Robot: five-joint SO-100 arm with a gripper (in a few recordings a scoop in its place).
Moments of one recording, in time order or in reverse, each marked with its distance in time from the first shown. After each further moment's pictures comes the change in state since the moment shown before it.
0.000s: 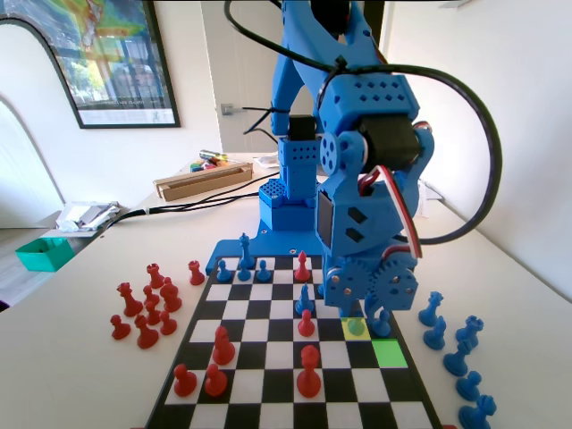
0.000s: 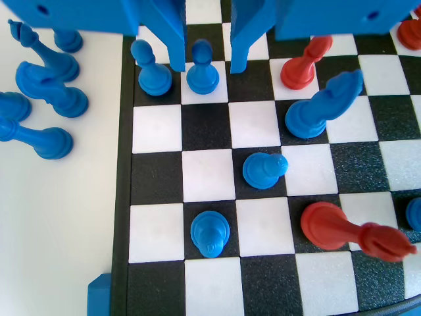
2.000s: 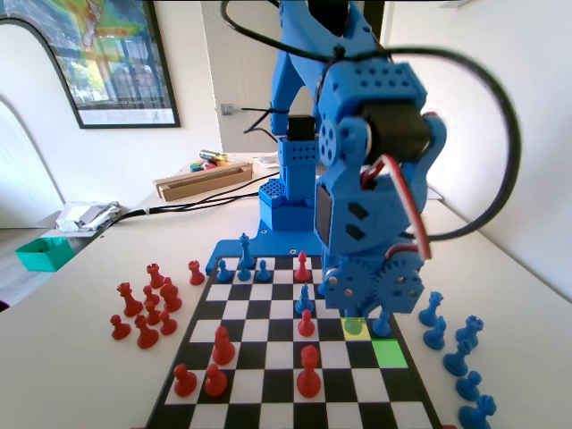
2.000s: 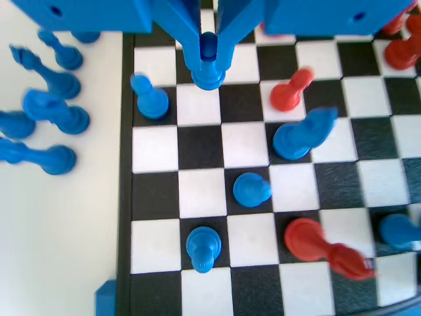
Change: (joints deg) arm 1.6 -1.7 -9.1 8.9 -1.2
